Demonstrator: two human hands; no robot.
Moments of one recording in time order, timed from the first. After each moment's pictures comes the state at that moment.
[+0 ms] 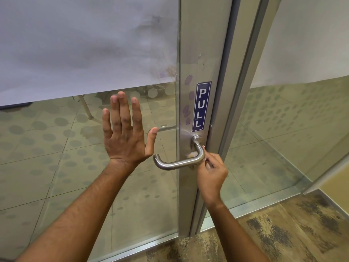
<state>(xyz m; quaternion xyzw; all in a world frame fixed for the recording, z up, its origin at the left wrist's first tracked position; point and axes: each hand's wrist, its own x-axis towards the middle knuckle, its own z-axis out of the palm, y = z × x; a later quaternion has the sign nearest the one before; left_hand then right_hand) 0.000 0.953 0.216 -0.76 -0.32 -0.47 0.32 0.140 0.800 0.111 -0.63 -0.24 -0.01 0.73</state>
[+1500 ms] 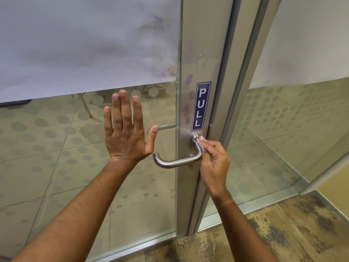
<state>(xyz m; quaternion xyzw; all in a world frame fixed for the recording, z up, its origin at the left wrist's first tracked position) 0.000 0.953 0.215 -0.76 -0.32 -0.47 0.31 0.145 0.785 0.158 -0.67 -0.34 -0.03 0.66</state>
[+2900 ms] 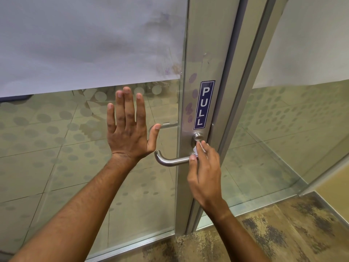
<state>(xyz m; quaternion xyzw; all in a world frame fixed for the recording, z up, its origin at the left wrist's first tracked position) -0.001 0.951 0.216 -0.76 -0.32 -0.46 0.32 0.106 0.772 0.160 -0.77 -0.41 -0.06 0.49</state>
